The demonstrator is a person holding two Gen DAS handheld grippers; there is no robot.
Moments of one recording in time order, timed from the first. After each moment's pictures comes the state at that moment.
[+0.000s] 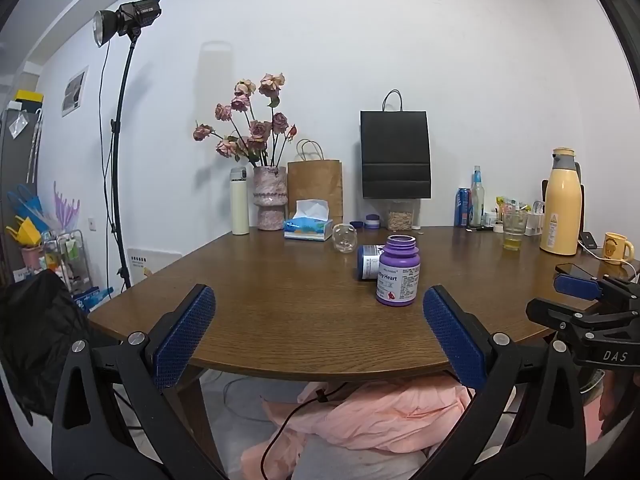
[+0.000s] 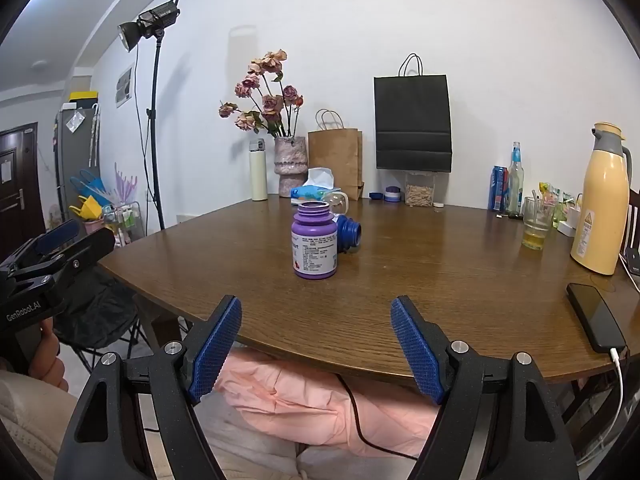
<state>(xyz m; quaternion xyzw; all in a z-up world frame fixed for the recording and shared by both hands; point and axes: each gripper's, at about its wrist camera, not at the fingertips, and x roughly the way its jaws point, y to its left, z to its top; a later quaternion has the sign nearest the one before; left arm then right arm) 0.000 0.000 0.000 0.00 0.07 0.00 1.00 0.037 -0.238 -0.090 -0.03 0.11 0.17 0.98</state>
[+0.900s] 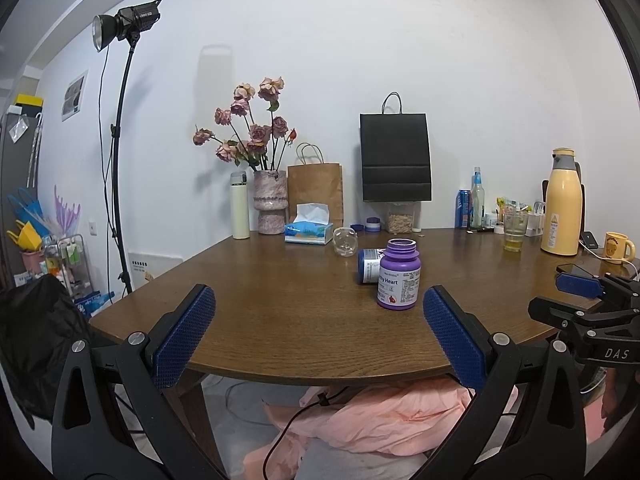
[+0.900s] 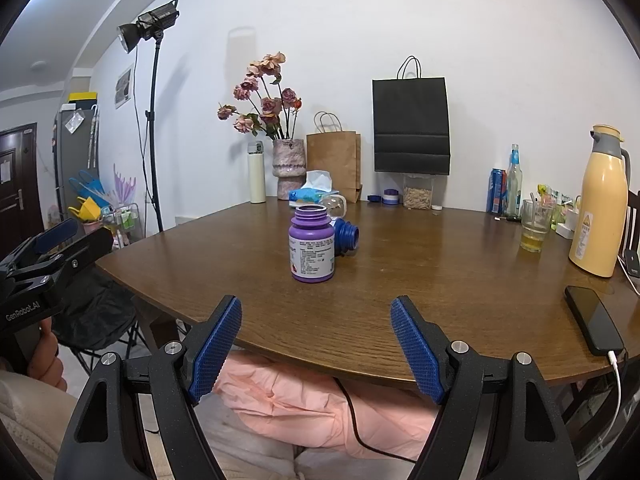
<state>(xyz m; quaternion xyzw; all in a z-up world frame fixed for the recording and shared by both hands) -0.001 0.002 0.007 0.00 0.06 0.00 1.00 0.037 -0.241 -0.088 -0.03 0.10 0.17 0.98</state>
